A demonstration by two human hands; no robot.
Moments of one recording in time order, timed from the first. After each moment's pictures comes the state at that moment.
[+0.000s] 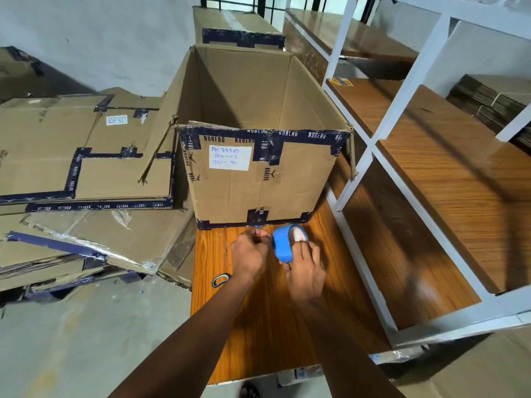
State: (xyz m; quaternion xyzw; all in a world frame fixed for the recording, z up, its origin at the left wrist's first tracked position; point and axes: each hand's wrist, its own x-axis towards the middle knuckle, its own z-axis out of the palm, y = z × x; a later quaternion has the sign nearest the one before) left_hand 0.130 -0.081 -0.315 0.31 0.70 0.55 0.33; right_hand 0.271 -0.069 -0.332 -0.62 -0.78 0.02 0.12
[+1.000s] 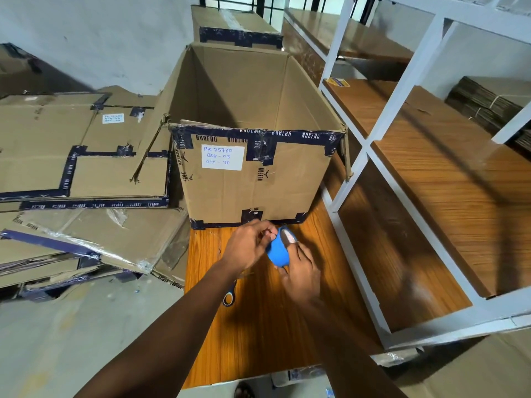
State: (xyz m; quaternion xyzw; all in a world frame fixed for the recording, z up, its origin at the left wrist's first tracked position) left_hand 0.105 -0.064 -0.310 0.64 0.63 0.38 0.20; right_hand 0.293 -0.052 -0.337 -0.57 -0.81 0.13 0.11
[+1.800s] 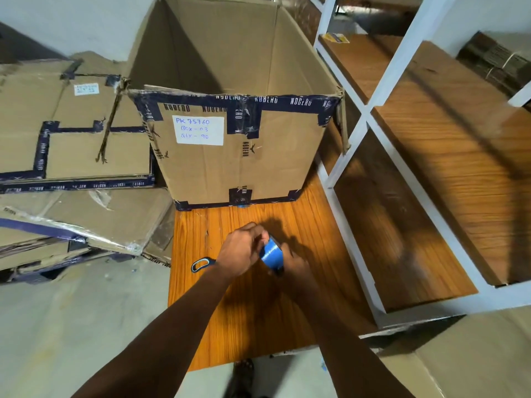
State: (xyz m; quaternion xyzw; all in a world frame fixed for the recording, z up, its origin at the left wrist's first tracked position) left_hand 0.132 -0.072 -0.366 0.65 0.68 0.26 0.23; right_hand 0.329 -0.049 -0.396 -0.51 -0.81 0.28 0.09
